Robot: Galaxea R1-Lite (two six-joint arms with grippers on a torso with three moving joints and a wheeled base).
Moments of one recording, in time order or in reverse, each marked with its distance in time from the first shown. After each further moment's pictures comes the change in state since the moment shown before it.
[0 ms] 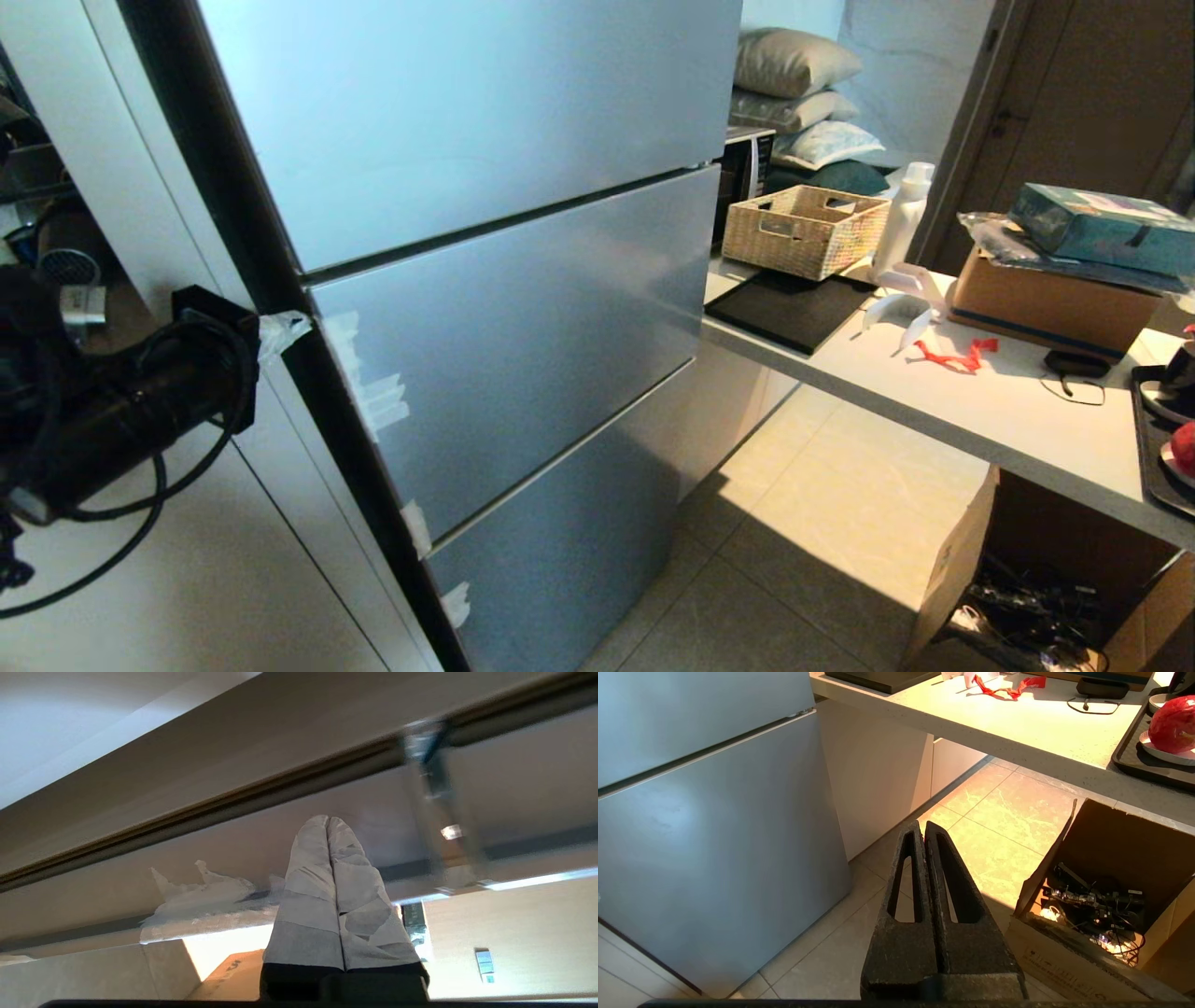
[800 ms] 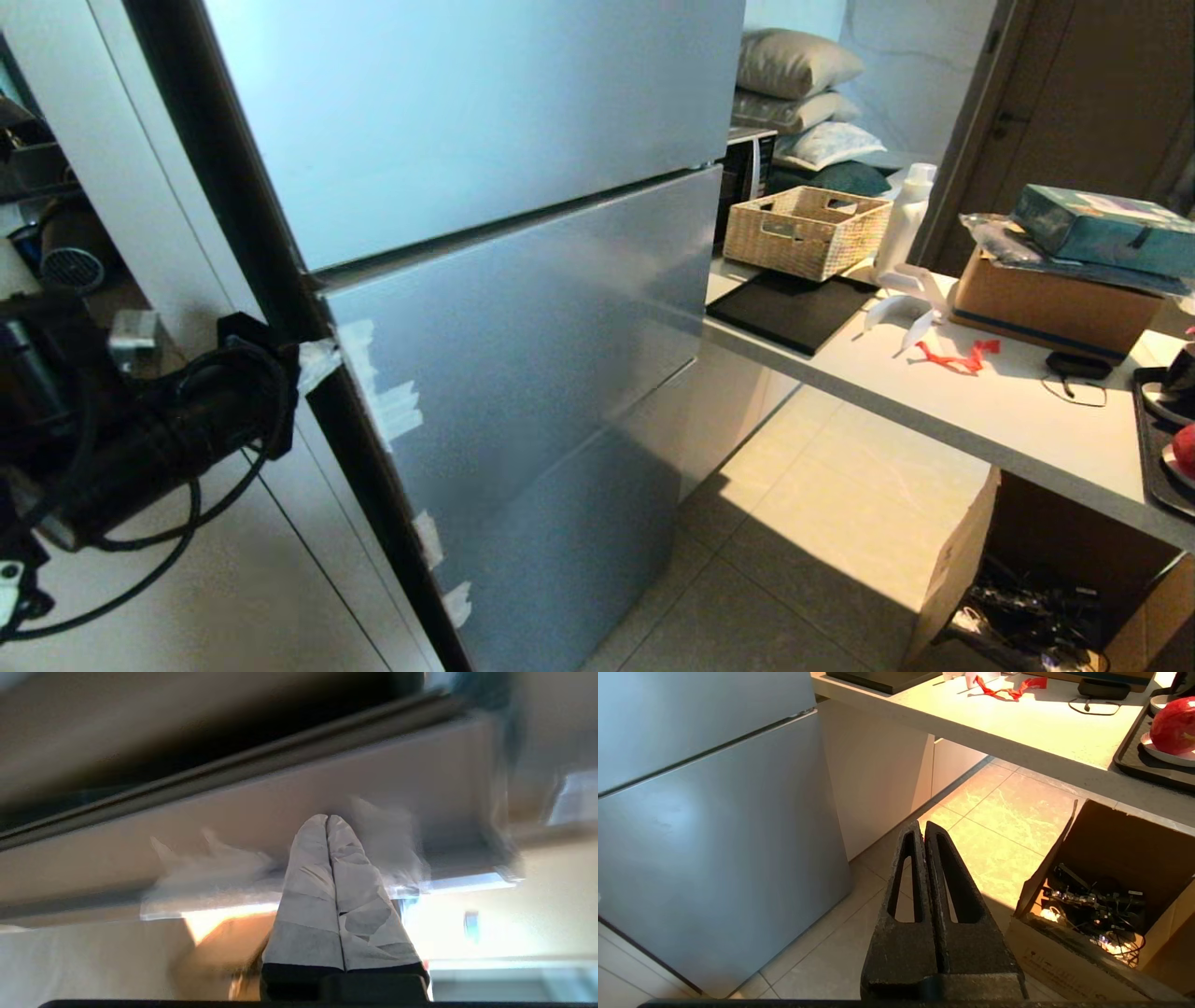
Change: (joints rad) left arm -0.121 0.001 0.053 0.008 -0.007 -0.029; right arm 0.000 0.000 0.000 0.000 0.000 0.000
